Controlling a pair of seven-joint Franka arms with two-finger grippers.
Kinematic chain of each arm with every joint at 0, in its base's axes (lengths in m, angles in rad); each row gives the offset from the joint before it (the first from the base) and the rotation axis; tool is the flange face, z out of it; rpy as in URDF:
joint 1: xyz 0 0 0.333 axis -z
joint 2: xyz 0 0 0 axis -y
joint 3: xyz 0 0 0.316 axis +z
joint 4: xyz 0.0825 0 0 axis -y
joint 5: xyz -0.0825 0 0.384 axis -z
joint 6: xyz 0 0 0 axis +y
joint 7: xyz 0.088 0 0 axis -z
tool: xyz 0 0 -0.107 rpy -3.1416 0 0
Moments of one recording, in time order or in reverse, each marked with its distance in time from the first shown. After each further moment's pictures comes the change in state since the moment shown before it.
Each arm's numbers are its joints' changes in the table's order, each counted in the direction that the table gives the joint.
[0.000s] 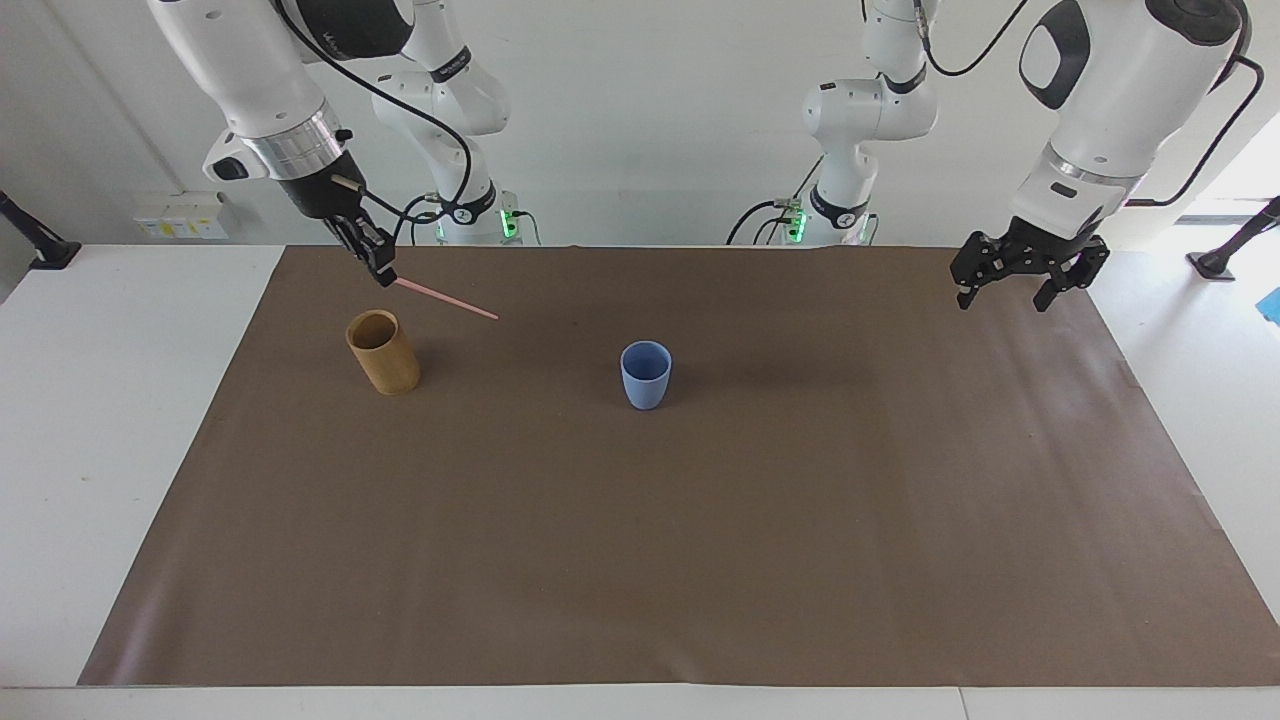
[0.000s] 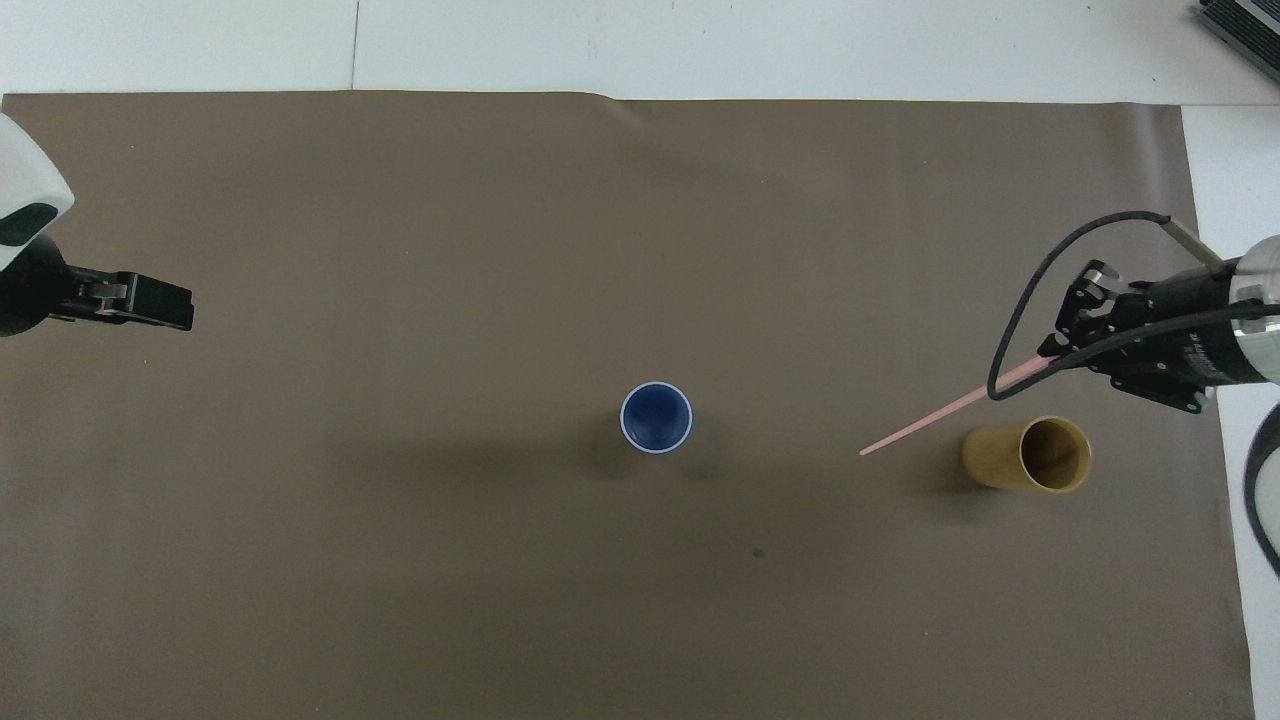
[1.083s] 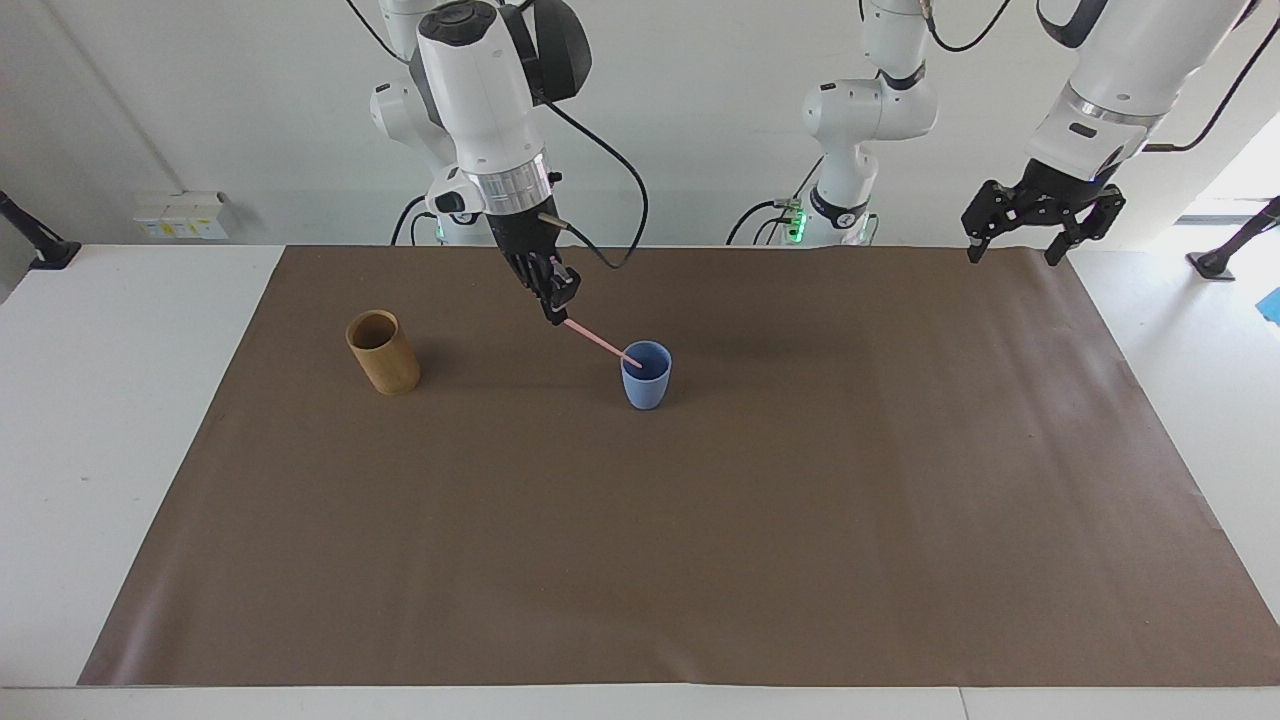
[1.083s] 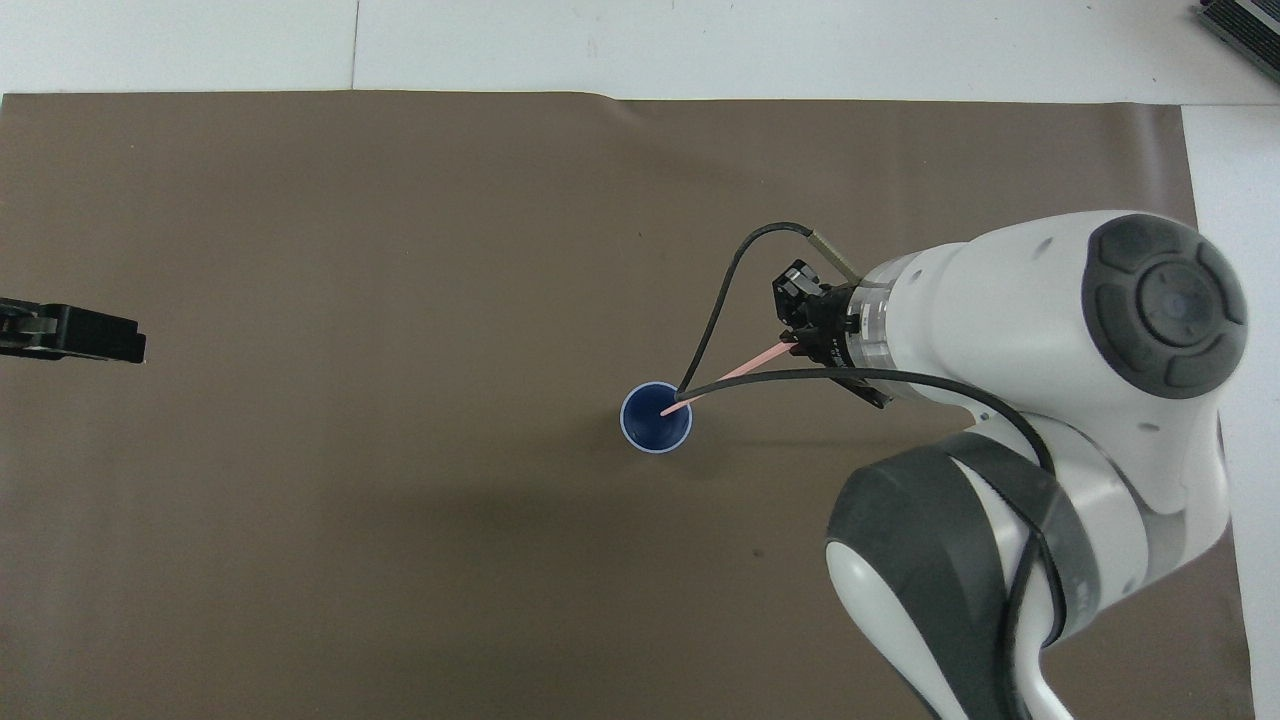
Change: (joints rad) left arm -0.014 0.077 0.004 0.019 0.011 0.091 0.001; right arm -0.307 -0.101 0.013 -0.052 0.060 -0.265 0.340
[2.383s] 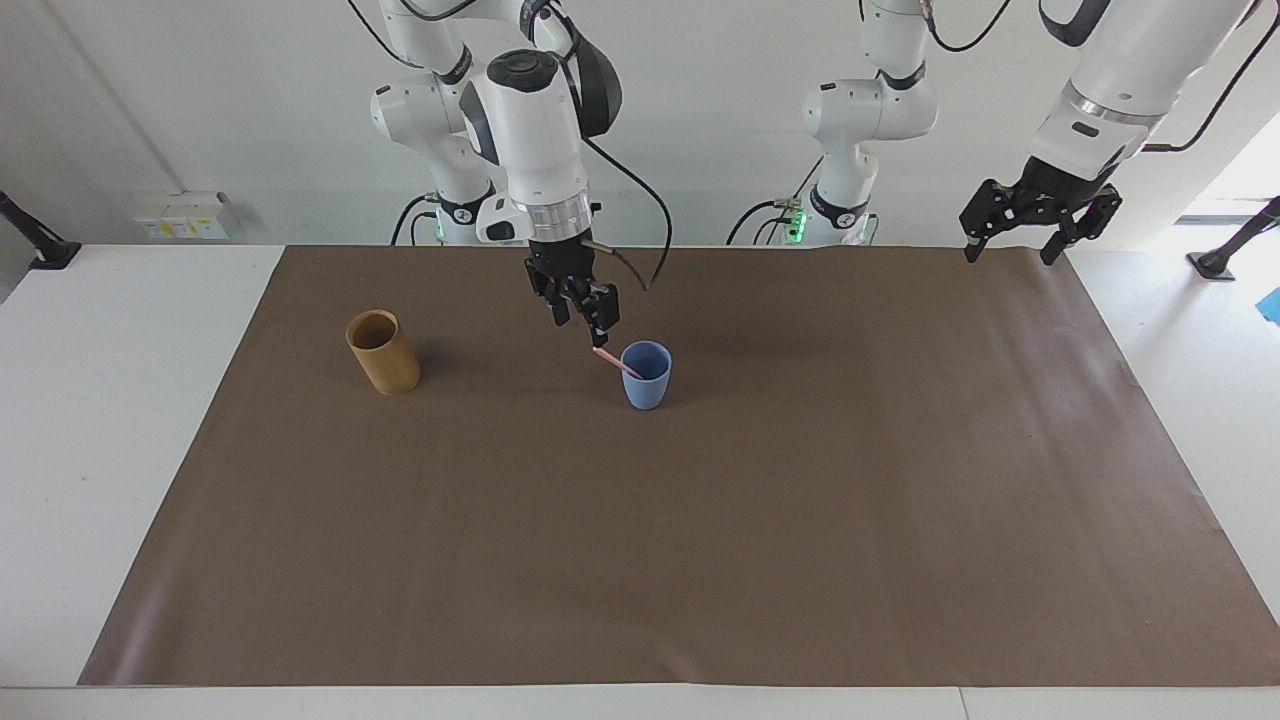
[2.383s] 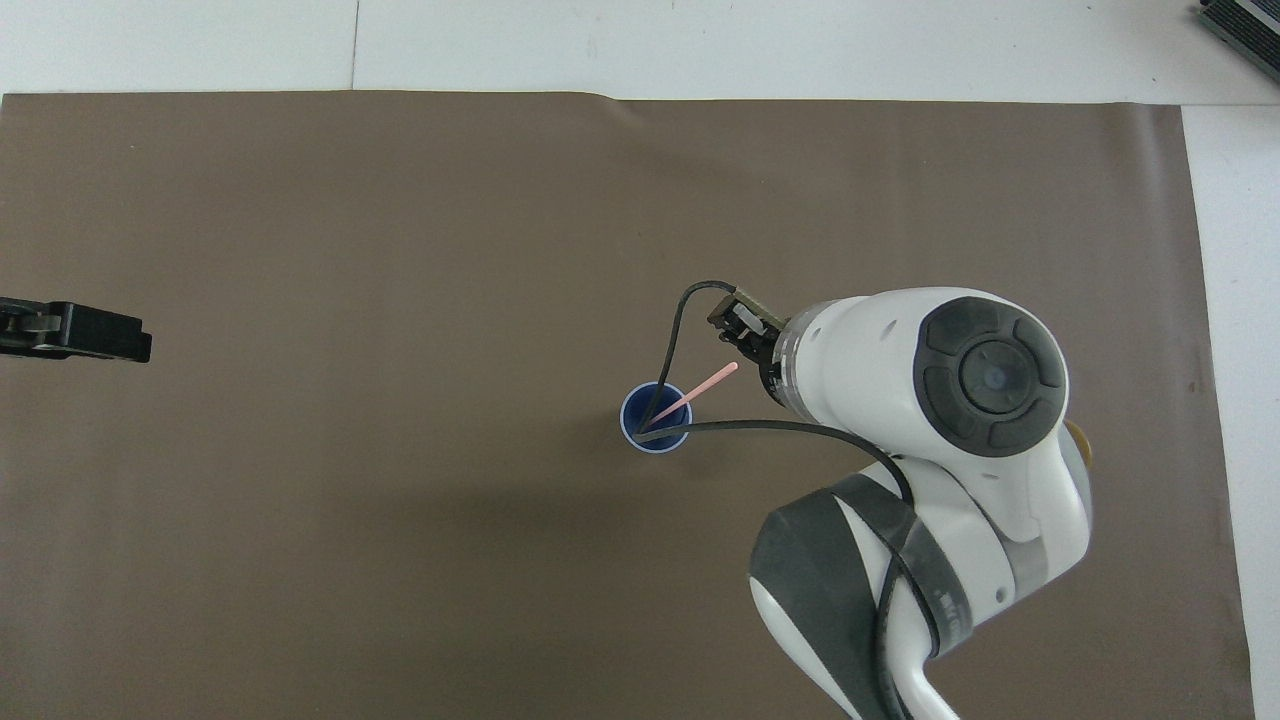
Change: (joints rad) left arm -0.001 -0.002 0.002 -0.001 0.021 0.003 -0.021; right arm -0.063 -0.011 -0.005 -0.108 0.081 -0.135 -0.035
